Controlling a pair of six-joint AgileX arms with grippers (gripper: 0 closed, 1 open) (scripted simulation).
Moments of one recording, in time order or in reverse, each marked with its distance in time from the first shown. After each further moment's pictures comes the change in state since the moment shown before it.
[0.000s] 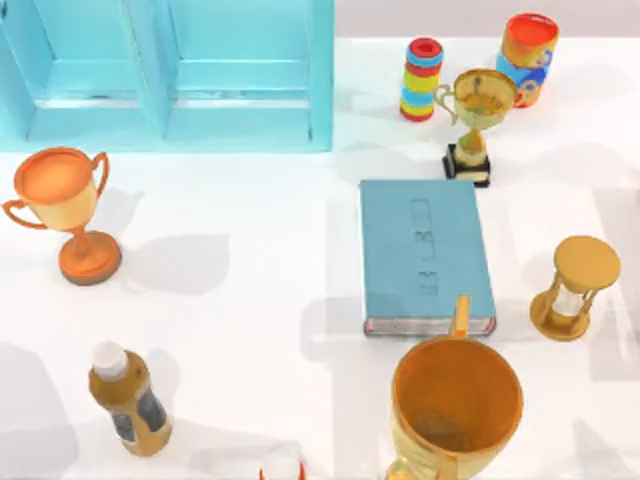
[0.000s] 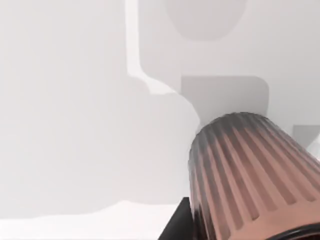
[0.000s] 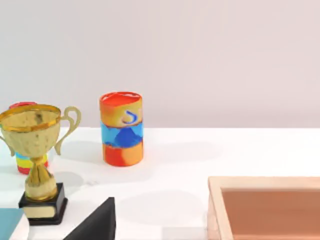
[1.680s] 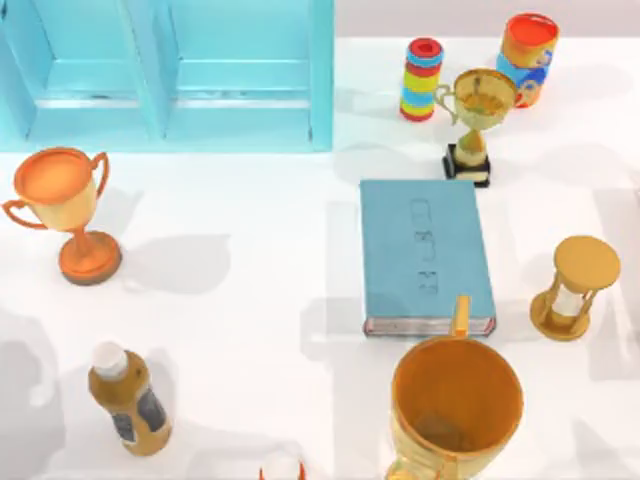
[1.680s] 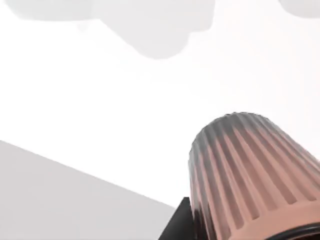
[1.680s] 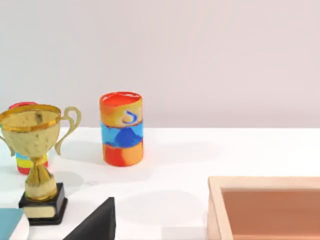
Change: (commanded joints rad) left arm -0.220 0.091 0.477 -0.207 -0.099 -0.558; right arm 0.000 0.000 0.000 0.000 0.000 0.000
